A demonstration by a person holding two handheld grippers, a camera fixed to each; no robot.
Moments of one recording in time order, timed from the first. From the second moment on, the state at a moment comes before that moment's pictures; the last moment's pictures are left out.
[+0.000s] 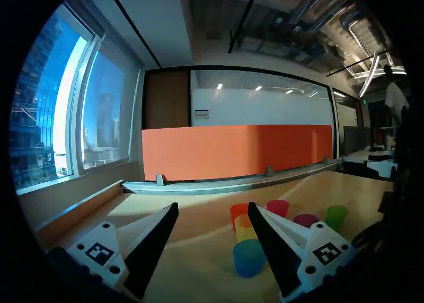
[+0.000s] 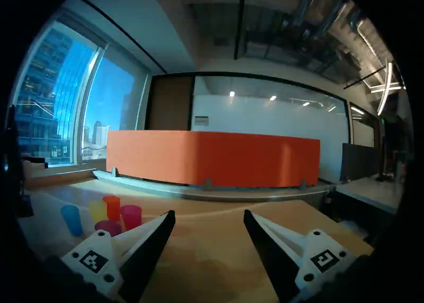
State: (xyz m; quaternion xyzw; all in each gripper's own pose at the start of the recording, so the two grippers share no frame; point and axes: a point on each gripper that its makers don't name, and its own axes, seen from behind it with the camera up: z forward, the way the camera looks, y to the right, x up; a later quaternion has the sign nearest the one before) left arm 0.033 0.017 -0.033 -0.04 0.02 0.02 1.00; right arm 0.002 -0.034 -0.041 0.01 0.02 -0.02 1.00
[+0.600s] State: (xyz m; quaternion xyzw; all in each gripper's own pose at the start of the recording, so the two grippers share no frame) left arm 0.037 0.003 -0.025 0.00 0.05 0.02 1.00; right arm 0.008 -0.036 -0.042 0.00 0.02 -0.01 1.00
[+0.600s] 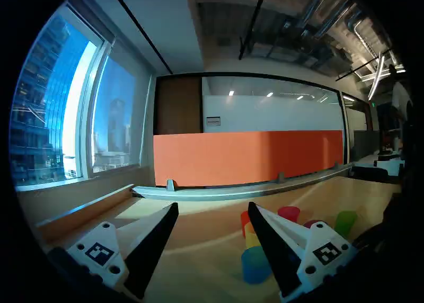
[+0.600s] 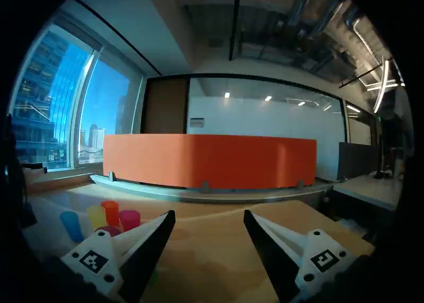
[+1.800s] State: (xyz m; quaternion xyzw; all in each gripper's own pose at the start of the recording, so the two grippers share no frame) left arm -0.016 -0.002 -0.004 0.02 0.04 0.01 1.00; right arm -0.005 -0.057 -0.031 0.00 -0.02 -0.02 1.00
